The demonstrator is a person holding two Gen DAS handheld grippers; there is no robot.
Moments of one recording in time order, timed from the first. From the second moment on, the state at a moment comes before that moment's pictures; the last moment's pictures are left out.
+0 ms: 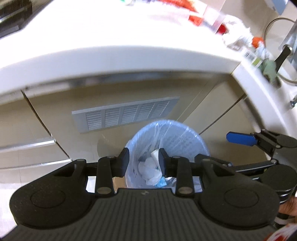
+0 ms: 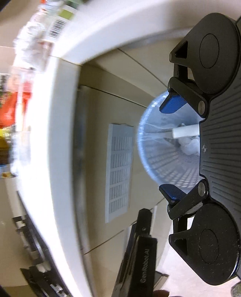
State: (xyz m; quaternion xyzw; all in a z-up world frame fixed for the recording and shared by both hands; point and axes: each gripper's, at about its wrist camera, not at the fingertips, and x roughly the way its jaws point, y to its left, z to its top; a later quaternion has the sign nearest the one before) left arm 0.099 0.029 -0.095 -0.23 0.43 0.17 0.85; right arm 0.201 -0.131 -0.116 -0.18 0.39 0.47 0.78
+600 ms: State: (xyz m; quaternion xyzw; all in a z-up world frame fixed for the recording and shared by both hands) left arm 0.114 0.035 -0.005 -0.20 0.32 0.20 0.90; right arm 0.233 -0.161 -0.013 -0.13 0.28 0.42 0.85
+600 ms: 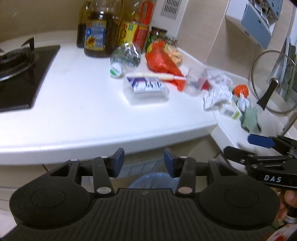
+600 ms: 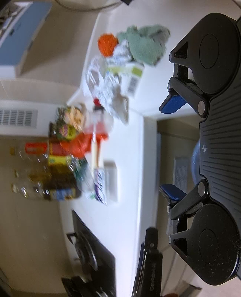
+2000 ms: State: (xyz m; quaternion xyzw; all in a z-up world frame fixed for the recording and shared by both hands) left arm 0.275 0.060 -0.022 -0.15 0.31 0.36 0.87; right arm 0.361 -0.168 -0.007 -0.09 0.27 0.40 0.87
